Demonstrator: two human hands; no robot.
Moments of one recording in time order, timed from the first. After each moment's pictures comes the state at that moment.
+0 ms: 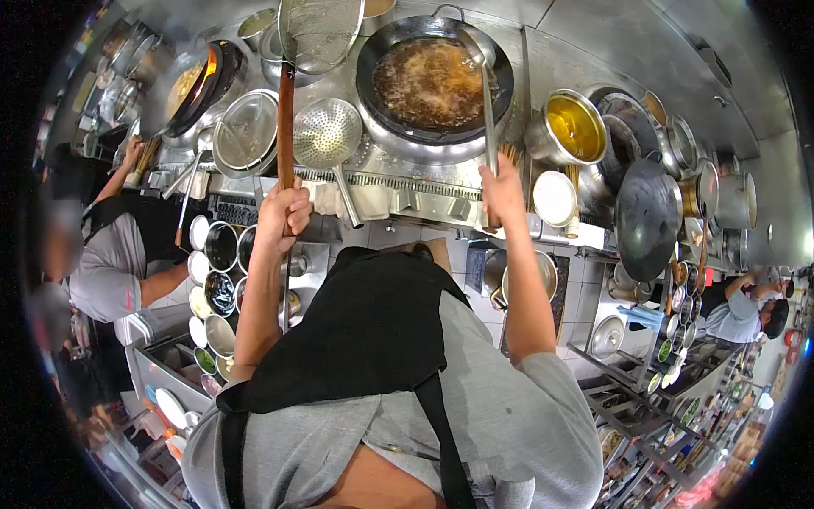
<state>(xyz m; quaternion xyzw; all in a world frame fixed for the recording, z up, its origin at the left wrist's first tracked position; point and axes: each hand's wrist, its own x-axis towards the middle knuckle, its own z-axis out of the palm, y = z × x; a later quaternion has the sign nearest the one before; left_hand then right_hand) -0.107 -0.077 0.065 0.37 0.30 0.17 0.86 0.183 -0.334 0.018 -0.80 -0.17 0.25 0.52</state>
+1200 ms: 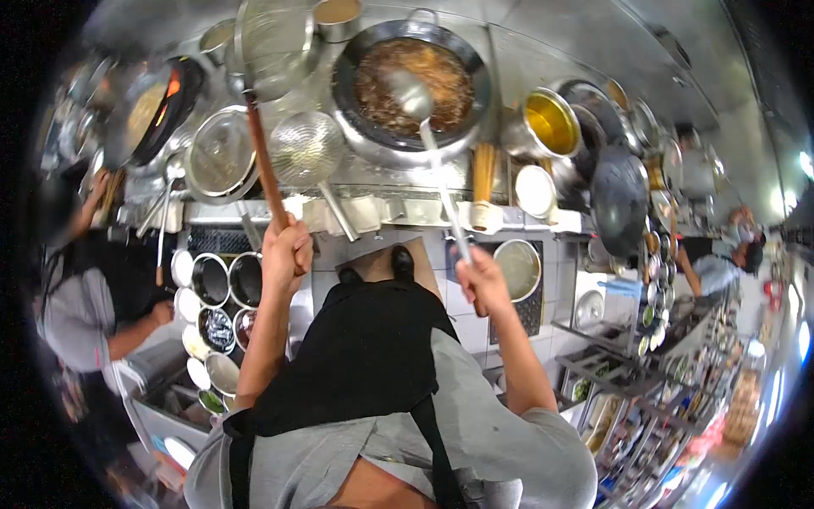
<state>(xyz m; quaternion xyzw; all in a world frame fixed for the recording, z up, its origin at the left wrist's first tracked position) -0.128 -0.071 0.060 0.38 0.30 0.19 0.86 0.027 -0.392 0.028 -0.65 -0.05 0.41 0.64</state>
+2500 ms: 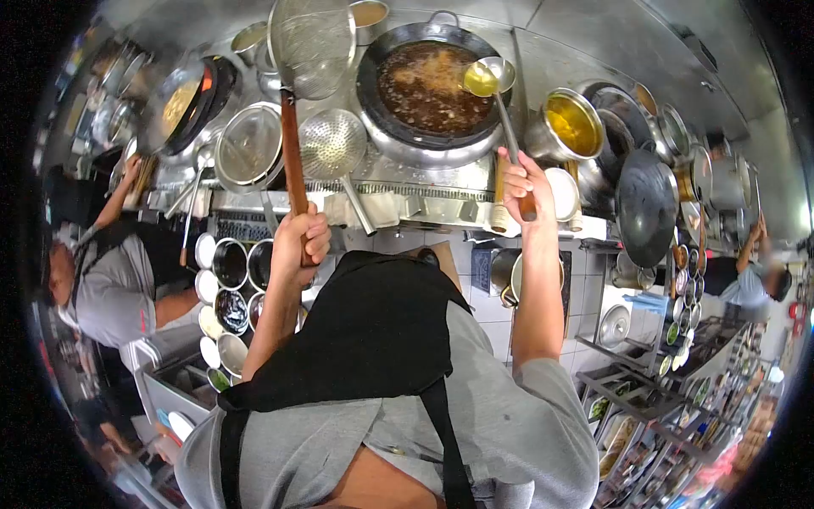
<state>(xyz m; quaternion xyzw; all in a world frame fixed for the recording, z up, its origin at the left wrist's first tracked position) -0.126 -0.094 0.090 0.31 0.28 0.16 0.90 0.192 -0.352 0.049 -0.10 0.10 0.56 0.82</state>
